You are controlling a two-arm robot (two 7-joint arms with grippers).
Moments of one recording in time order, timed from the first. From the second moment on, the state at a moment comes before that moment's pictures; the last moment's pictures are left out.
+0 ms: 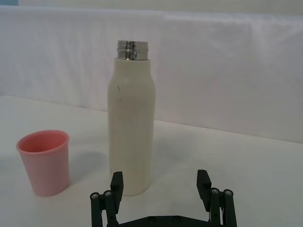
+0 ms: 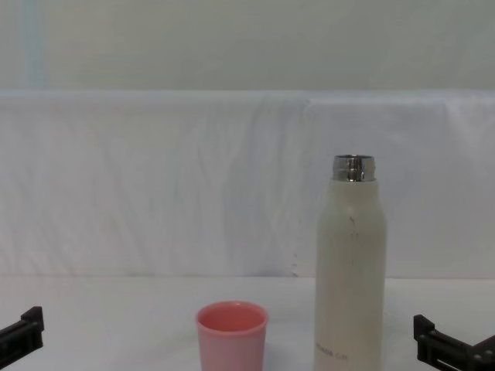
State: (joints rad) left arm 0.27 0.24 0.04 -1.85 -0.25 -0.02 -0.02; right arm -0.17 0.19 -0.26 -1.77 0.07 -0.06 -0.03
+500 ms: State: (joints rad) left arm 0.27 0.24 0.04 -1.85 -0.25 -0.02 -0.02; right arm -0.17 0.19 -0.26 -1.77 0.07 -0.06 -0.03
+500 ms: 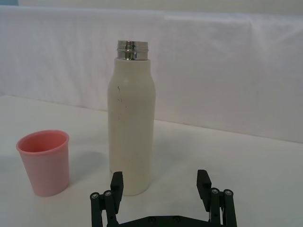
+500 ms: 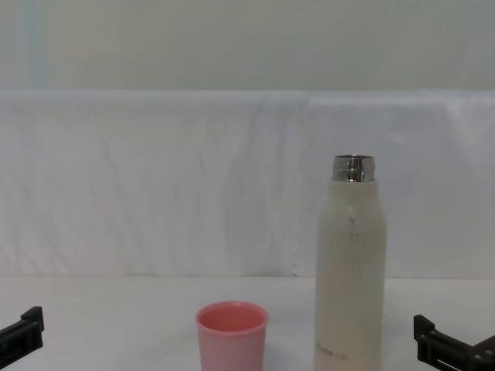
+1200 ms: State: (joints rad) left arm 0.27 0.24 0.04 -1.85 -0.25 -0.02 -0.02; right arm -0.17 0.19 -0.26 -1.77 0.07 -0.06 -0.03
